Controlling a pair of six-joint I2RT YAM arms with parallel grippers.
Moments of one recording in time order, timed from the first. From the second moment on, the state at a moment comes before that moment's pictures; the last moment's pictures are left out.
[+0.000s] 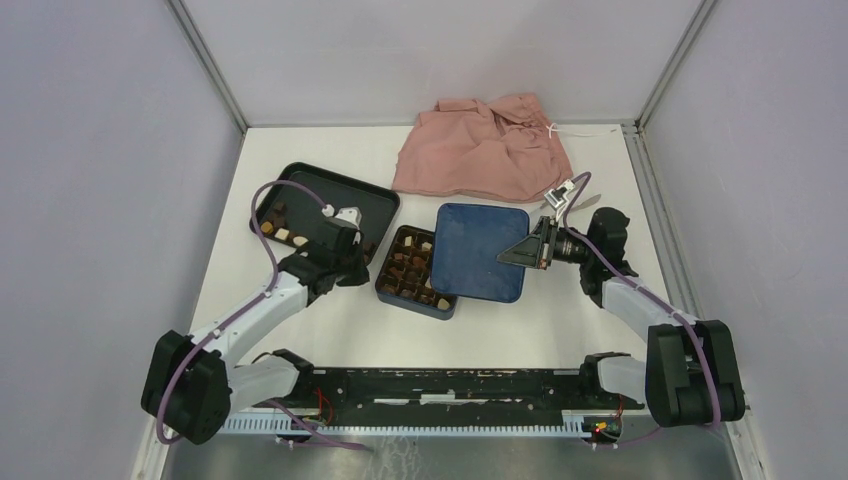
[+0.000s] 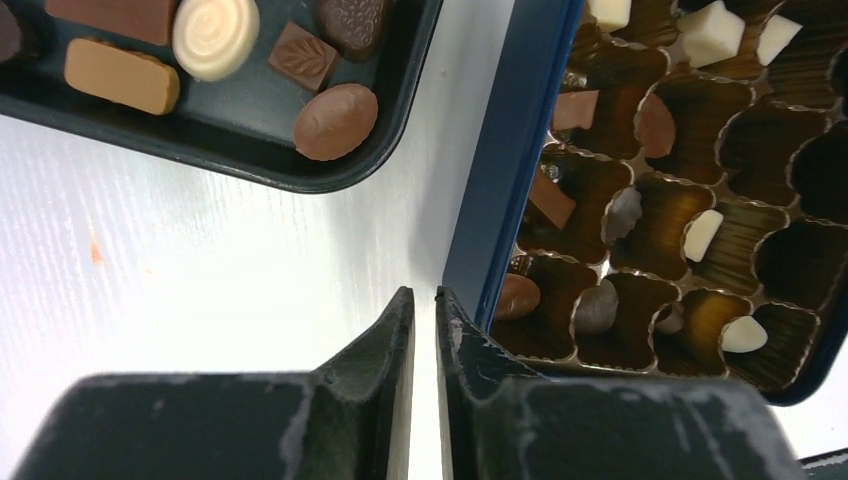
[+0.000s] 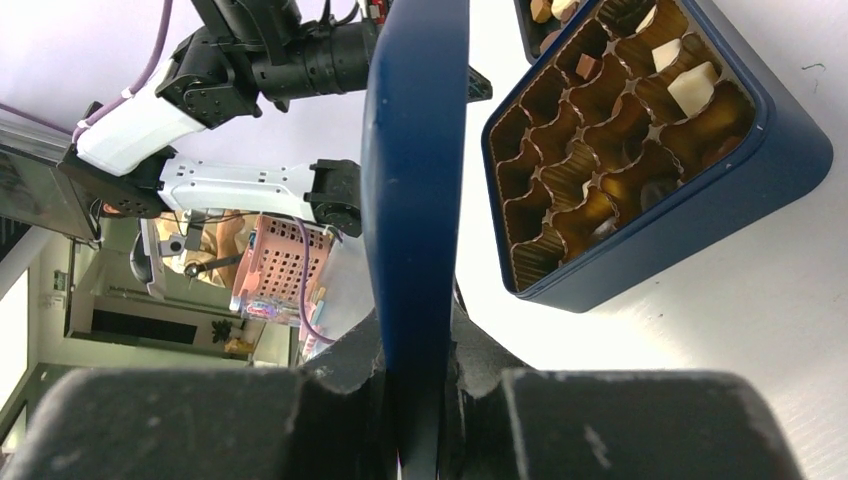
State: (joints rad) left arm -0.47 1.11 0.66 -0.43 -0.09 -0.45; right arm 0.08 1.21 0.45 0.58 -1.23 0.86
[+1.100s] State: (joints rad) left arm -0.63 0.76 0.56 -0.29 -0.02 -0.56; right arm 0.18 1.38 0.48 0.57 -1.20 0.83
